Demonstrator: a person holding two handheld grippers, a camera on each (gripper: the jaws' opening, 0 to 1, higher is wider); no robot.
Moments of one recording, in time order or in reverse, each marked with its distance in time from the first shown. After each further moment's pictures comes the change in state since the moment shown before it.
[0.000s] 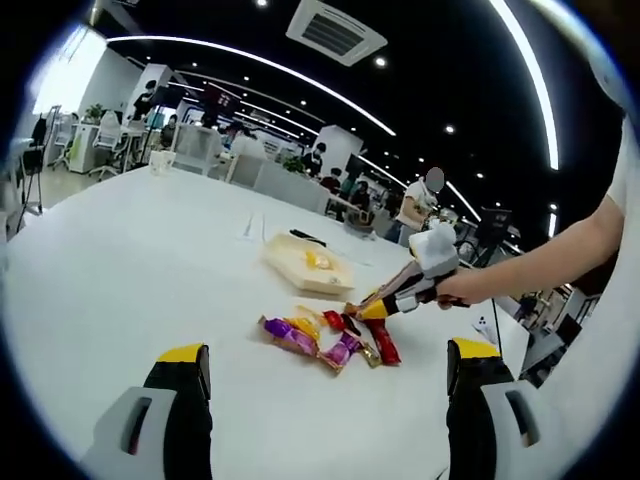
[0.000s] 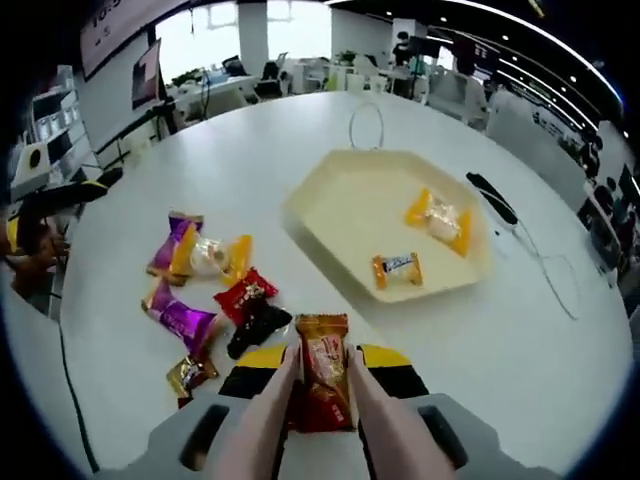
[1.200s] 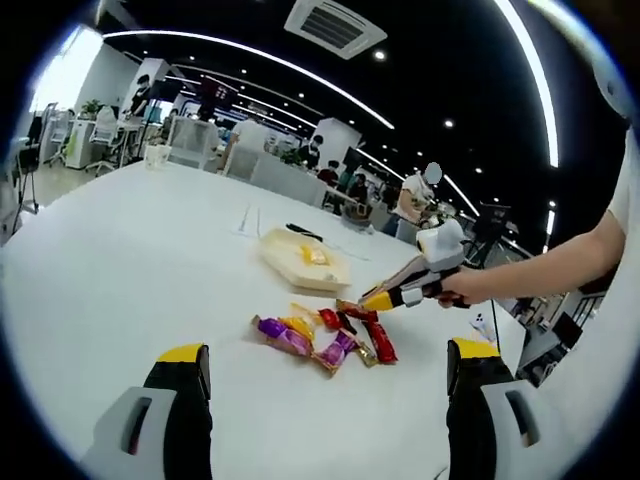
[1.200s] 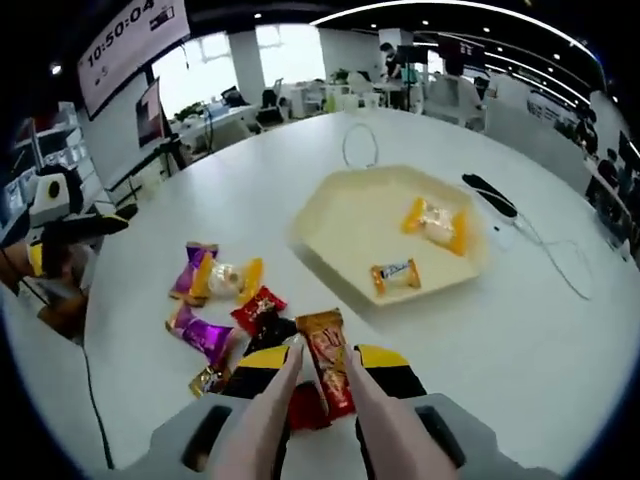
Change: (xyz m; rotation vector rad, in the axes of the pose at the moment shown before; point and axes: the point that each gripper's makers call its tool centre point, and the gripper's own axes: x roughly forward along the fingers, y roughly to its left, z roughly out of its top) left arm 0.010 -0.003 0.000 -0.010 0.044 -0.018; right arm -0.018 -0.001 0.006 0.103 -0.105 0.098
